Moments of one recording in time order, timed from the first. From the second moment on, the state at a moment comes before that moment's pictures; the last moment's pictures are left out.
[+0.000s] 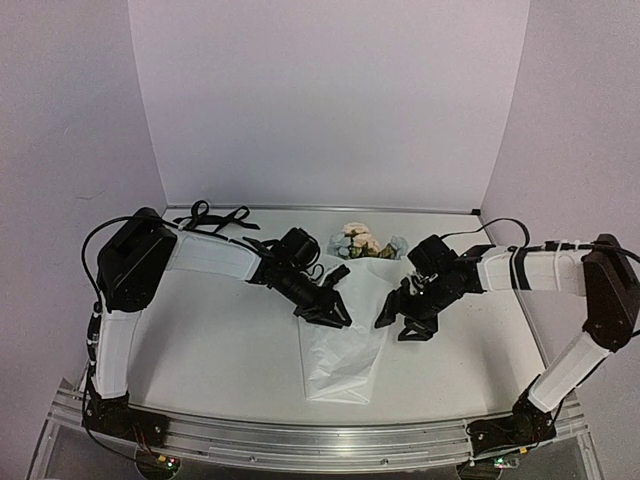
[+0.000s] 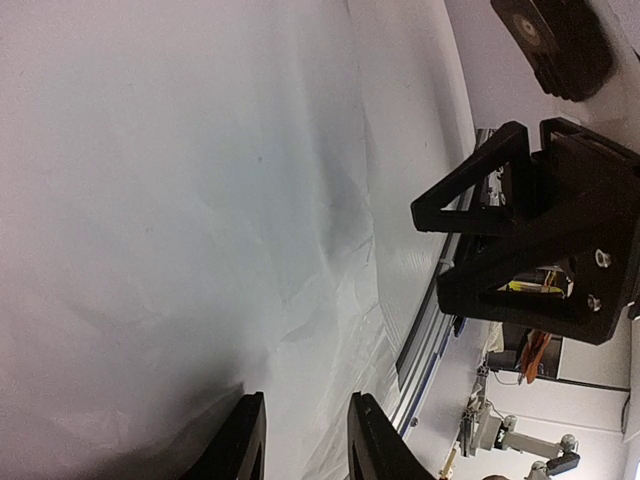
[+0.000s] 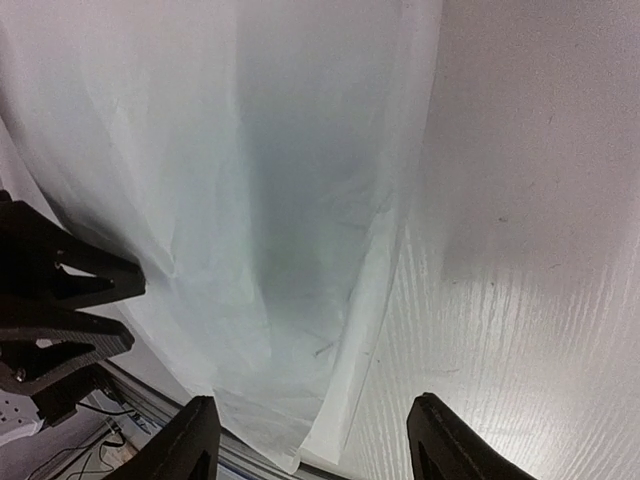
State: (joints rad) left arm -0.85 2.14 1.46 -0.25 0.80 -0.54; right arm 0.64 1.59 0.95 -0.53 -0.37 0.90
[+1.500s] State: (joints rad) left arm -0.73 1.88 1.28 -0.26 0.59 -0.53; right arm 0.54 1.95 1.16 -0.33 -0.24 1.01
